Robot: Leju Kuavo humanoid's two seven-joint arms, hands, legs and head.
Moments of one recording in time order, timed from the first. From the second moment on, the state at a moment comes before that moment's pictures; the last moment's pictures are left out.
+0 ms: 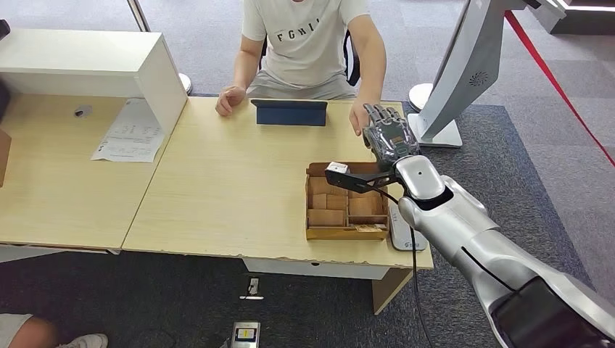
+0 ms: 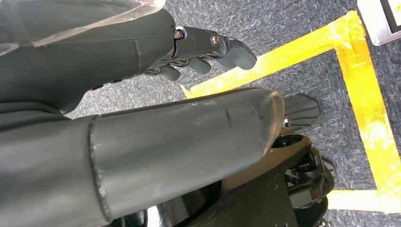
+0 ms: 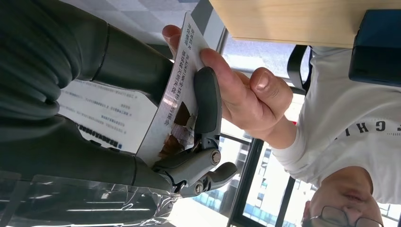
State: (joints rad) left arm -0.21 0.04 -1.15 -0.22 1.09 0.15 0.01; right arm -1.06 -0.10 1.09 -0.52 0.94 -0.20 0.14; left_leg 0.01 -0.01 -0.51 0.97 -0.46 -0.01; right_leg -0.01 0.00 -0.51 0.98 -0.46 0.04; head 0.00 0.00
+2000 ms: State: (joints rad) left arm -0.18 0.04 -1.15 -0.22 1.12 0.16 -0.01; right arm -1.00 -0.21 0.99 -0.62 0.83 -0.43 0.11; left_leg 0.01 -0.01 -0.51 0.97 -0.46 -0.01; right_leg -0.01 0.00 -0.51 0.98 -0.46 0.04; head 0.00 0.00
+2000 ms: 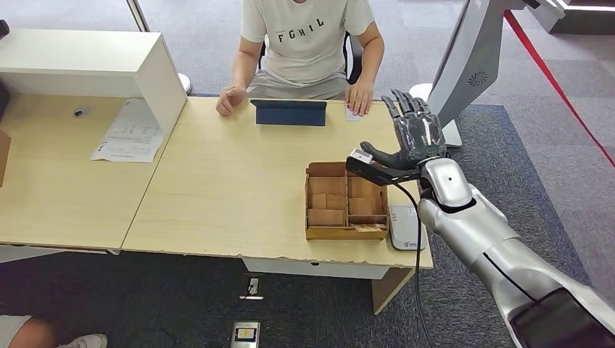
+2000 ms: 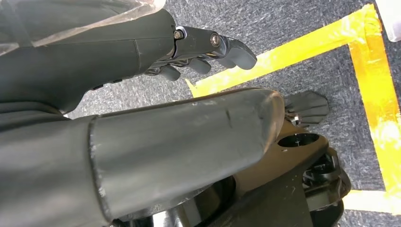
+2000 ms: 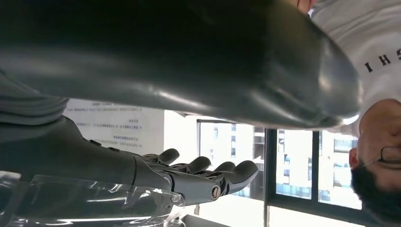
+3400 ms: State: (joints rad) left arm -0.14 0.04 -1.10 -0.22 1.19 0.22 -0.07; right arm -0.25 -0.37 0.69 -1.24 0.51 -0.67 -0.07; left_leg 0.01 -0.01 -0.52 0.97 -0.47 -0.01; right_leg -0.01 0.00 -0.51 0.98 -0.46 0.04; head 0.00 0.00
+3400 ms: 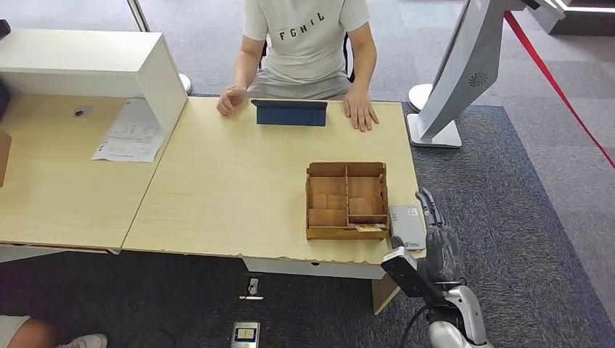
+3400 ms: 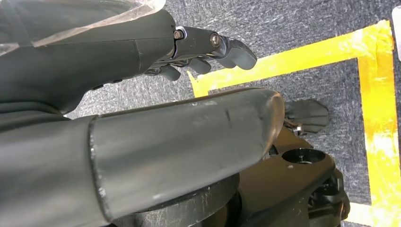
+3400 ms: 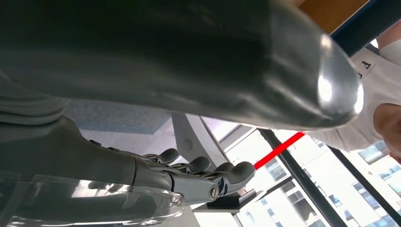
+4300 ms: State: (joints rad) left arm -0.13 0.04 -1.10 -0.22 1.19 0.22 -0.05; right arm -0.33 -0.35 0.76 -1.21 0.60 -0.58 0.11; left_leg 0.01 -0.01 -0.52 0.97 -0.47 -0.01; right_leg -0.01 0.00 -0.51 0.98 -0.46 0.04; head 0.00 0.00
